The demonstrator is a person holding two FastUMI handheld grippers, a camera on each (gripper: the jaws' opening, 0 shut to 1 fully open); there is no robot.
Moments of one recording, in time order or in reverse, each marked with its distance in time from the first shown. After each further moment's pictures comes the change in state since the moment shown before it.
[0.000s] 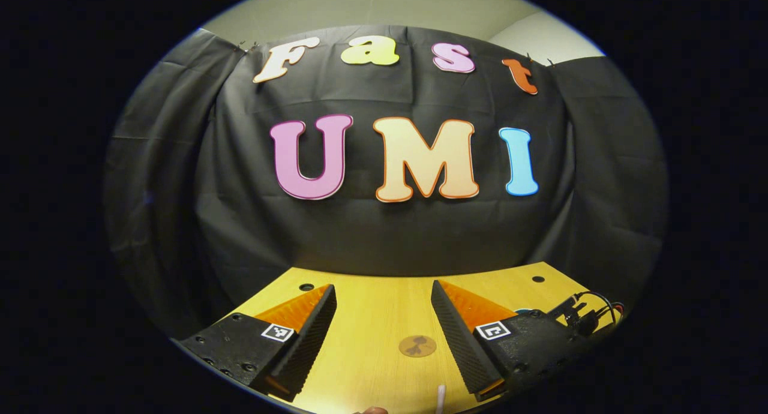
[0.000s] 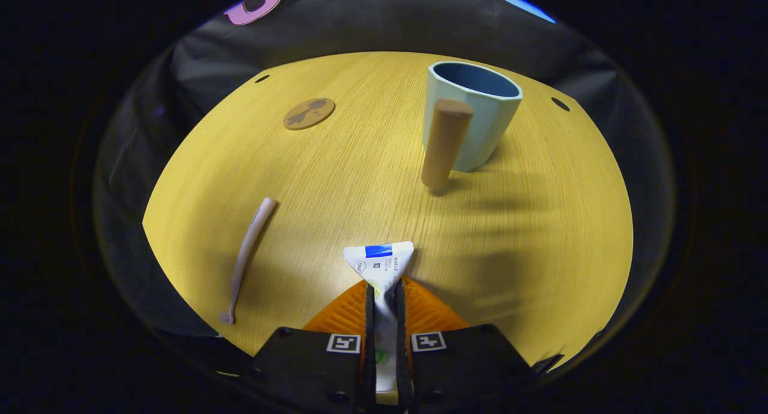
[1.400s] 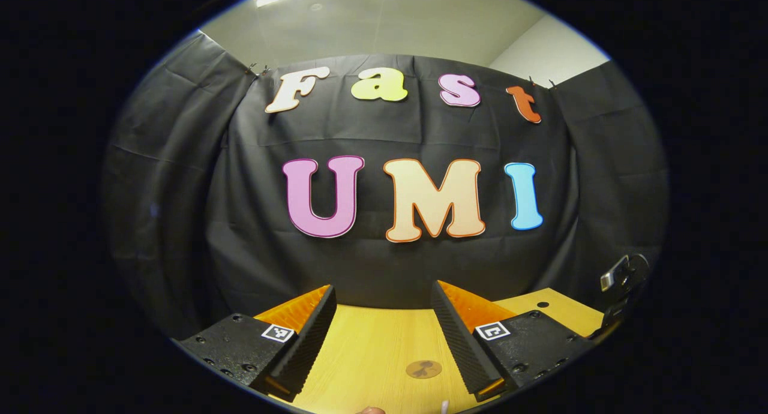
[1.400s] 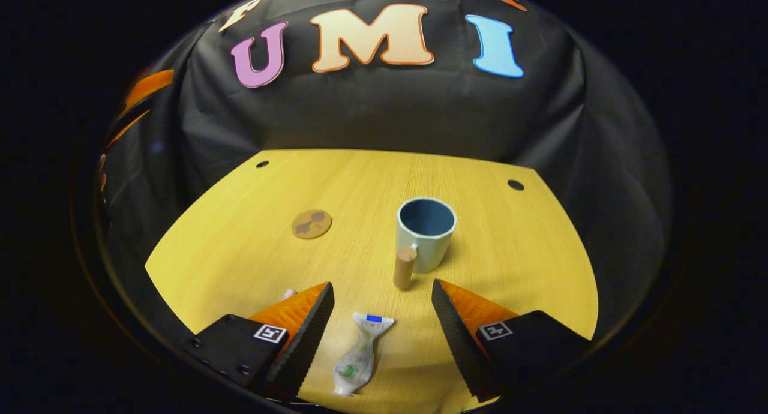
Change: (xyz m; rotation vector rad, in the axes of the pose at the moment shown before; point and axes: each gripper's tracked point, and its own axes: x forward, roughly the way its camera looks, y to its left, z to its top) left arm -0.019 0.027 0.070 0.011 -0.210 0.055; right arm -0.086 -0.009 0.081 0.049 -0.400 -0.082
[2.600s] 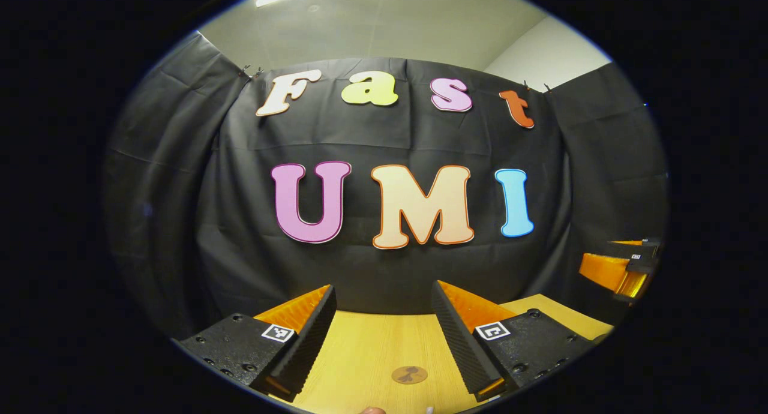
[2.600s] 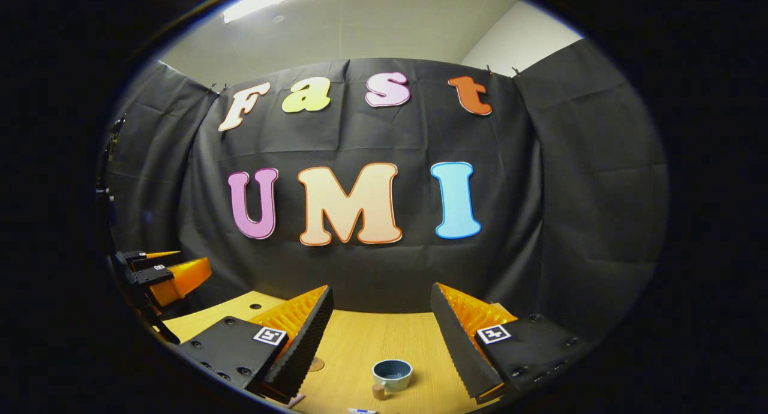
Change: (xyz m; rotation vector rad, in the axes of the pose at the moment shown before) left arm 0.009 -0.031 0.015 -0.012 -0.022 -0.040; right arm -0.160 -0.031 0.232 0.069 -0.774 -0.071
